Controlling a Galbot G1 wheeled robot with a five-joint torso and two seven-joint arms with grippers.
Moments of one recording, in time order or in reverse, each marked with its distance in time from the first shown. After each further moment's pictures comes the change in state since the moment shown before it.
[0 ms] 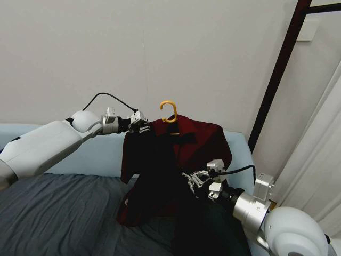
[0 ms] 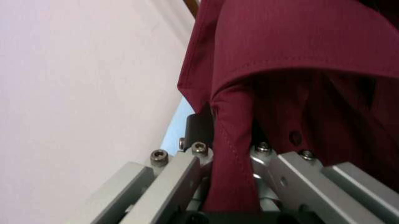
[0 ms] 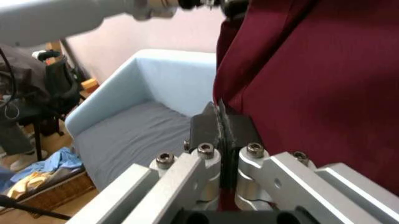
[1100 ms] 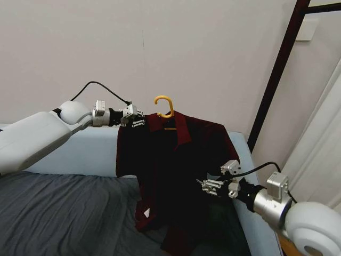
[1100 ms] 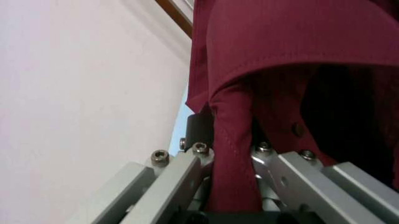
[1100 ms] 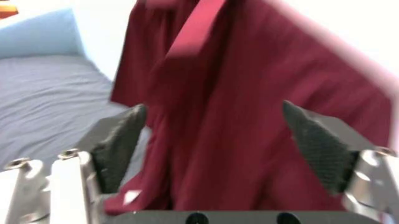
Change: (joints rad) left arm -0.008 0.082 -0.008 -0.030 0.088 -0.149 0.078; right arm 0.115 -0.258 0.124 -0.069 -0.124 -0.064 -0.128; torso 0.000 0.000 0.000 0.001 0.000
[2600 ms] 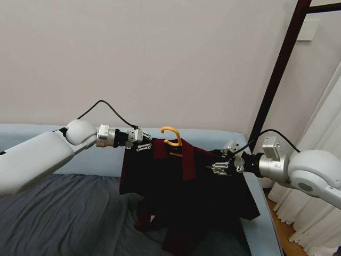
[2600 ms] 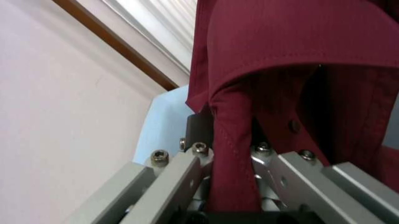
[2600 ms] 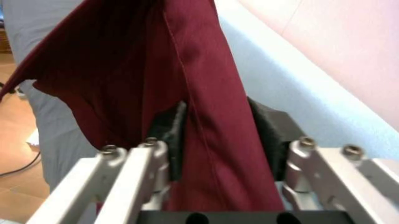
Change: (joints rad) left arm 0.161 0.043 -0.114 -0.187 0.077 -0.049 0.020; right arm 0.655 -0.064 -0.606 -0.247 0.002 -0.058 -0.353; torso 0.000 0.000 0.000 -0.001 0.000
